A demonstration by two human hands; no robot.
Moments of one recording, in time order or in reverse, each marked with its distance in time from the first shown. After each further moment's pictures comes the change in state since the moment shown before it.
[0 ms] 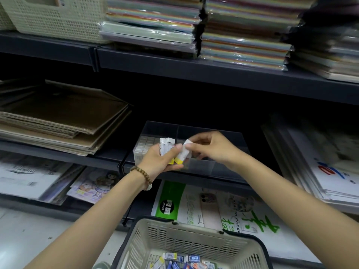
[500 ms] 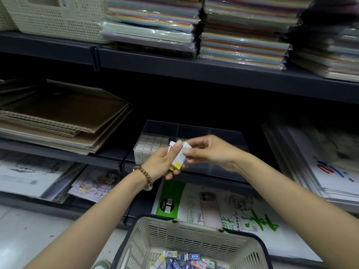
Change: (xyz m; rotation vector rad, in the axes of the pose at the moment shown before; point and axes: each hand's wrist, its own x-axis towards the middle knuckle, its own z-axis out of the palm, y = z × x) left_hand -0.004 -0.002 0.002 0.262 -0.172 0.028; right_hand -0.008 -0.004 0.001 0.246 -0.229 0.090
